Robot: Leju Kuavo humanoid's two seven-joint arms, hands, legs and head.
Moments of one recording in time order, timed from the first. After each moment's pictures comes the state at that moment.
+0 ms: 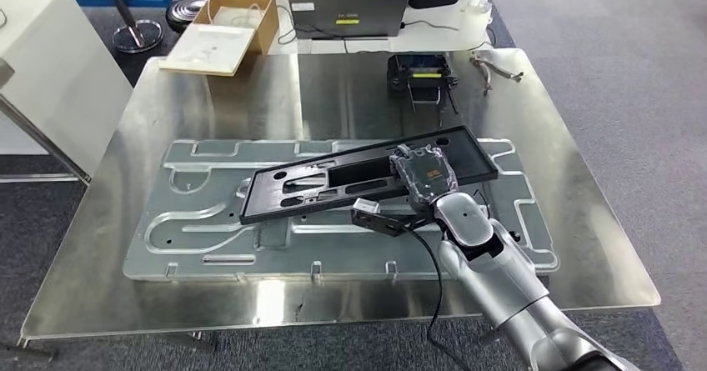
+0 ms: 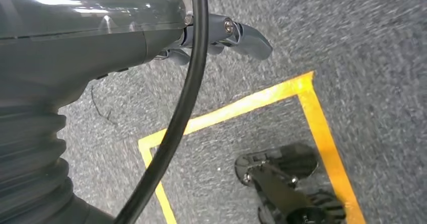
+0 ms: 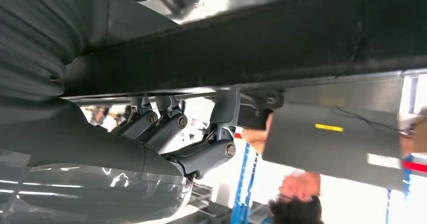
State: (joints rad) left arm -0.13 -0.10 1.10 -0.22 -1.42 0.00 -0.27; right arm -0.62 -0.05 0.54 -1.19 1.24 -0.13 0.12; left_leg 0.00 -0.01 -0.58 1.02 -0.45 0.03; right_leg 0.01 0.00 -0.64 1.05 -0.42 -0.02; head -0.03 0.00
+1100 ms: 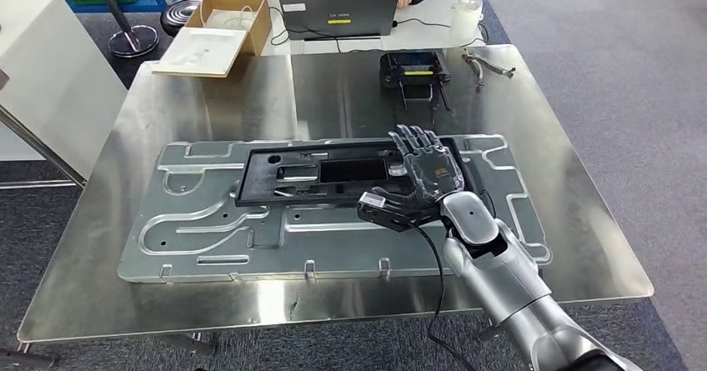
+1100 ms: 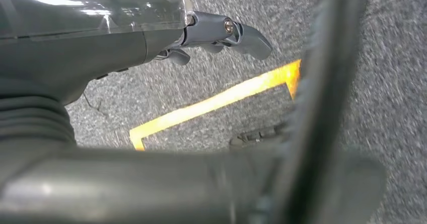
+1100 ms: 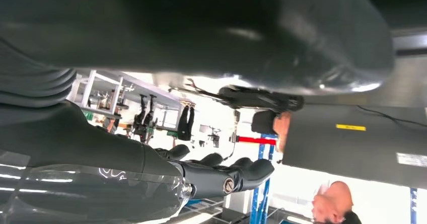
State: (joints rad) left arm -0.12 -0.10 1.10 -0.22 -1.39 -0.04 -0.29; right arm -0.61 -0.06 0.51 -1.16 1.21 -0.17 0.11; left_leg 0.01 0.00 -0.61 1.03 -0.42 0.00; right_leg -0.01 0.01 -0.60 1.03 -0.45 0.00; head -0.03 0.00
